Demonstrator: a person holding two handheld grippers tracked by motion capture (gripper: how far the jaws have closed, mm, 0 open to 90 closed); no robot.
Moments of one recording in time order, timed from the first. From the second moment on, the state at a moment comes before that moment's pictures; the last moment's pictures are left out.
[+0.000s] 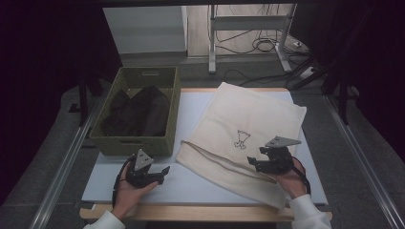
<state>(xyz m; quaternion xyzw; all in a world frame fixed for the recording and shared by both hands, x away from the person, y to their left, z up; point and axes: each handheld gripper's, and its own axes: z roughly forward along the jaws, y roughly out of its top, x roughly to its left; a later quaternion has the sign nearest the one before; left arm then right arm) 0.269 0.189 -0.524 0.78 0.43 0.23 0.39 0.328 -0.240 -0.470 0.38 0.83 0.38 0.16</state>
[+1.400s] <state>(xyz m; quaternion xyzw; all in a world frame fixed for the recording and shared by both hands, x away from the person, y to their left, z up) 0.273 0.185 -0.529 0.78 0.44 0.22 0.37 0.385 -0.159 -0.492 0.33 0.90 0.26 0.08</state>
